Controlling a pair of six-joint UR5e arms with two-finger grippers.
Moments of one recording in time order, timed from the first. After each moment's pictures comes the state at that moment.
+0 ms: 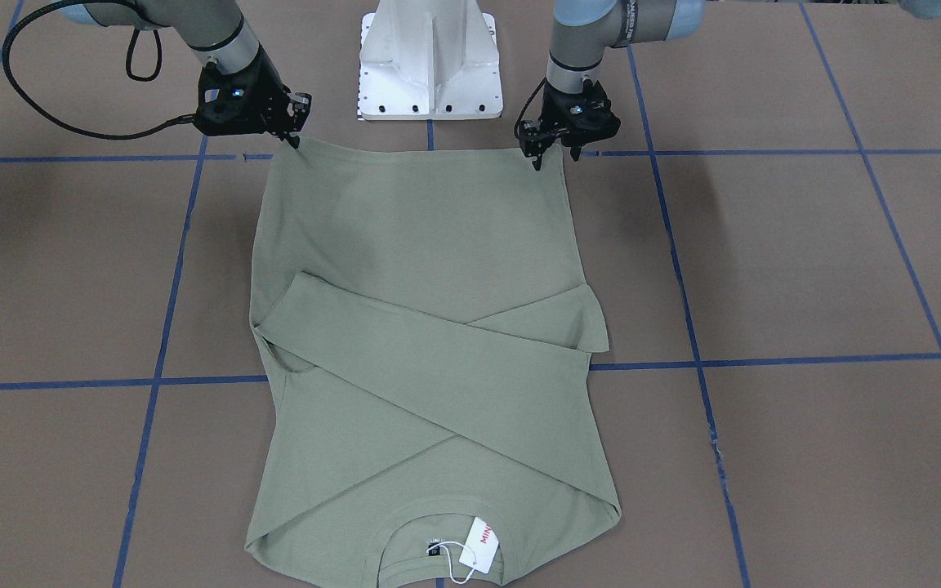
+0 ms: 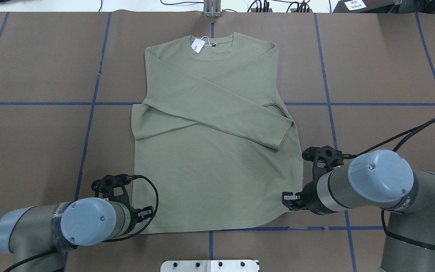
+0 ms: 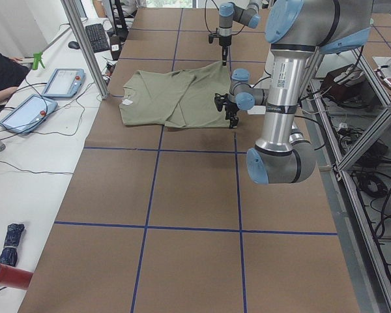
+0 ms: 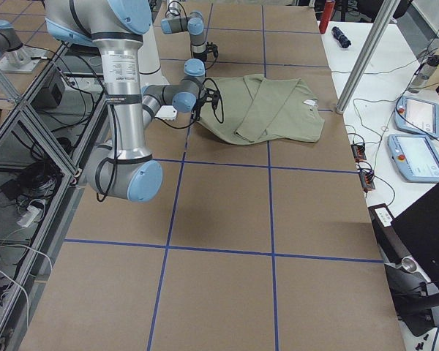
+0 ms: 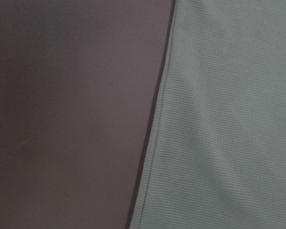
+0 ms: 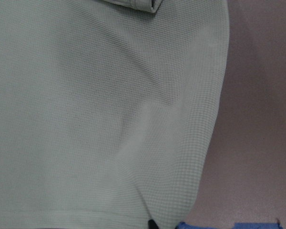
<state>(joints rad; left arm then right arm) -0.19 -1.82 -2.01 -1.66 -1.62 -1.69 0.37 -1.45 2.15 -1.37 1.91 1.45</state>
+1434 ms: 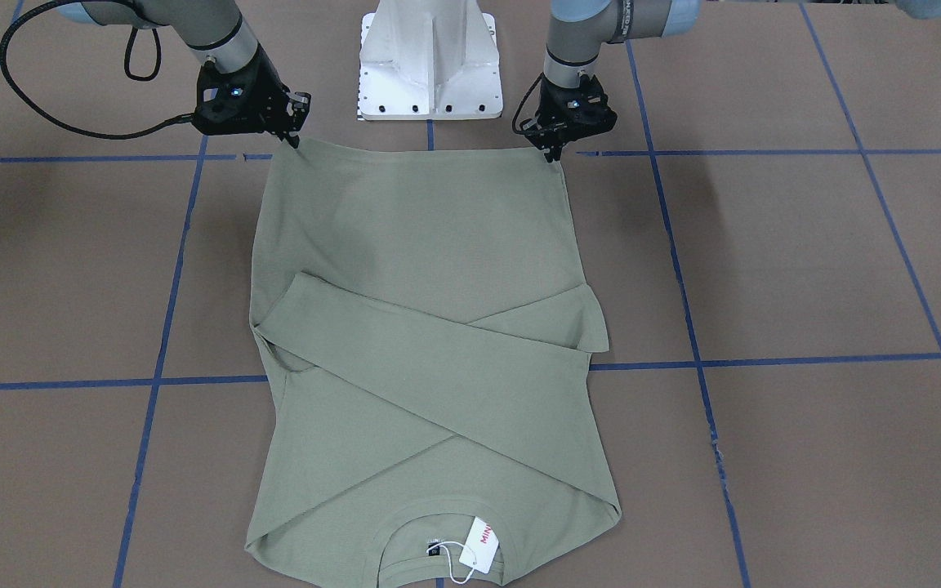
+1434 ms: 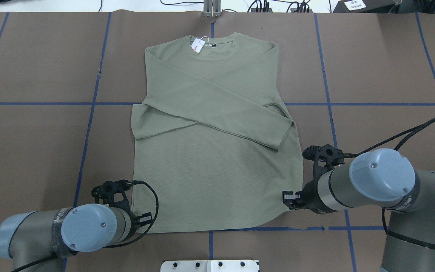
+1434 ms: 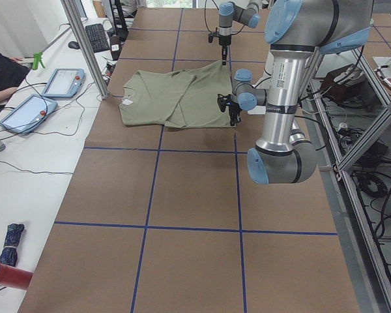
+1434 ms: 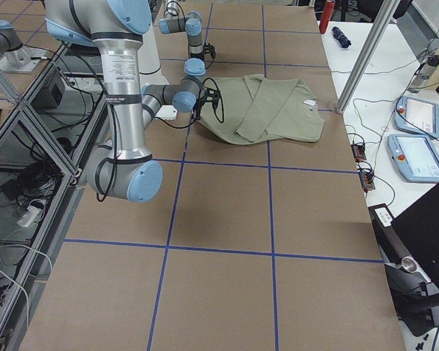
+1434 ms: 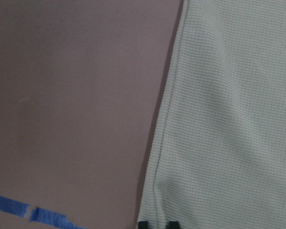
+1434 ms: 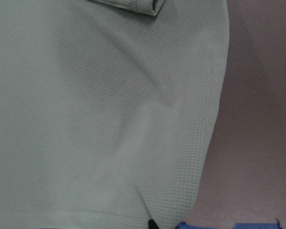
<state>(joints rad) -0.17 -1.82 -2.01 -1.66 -1.62 -1.72 0.37 -1.45 2.15 -1.37 1.91 1.45</state>
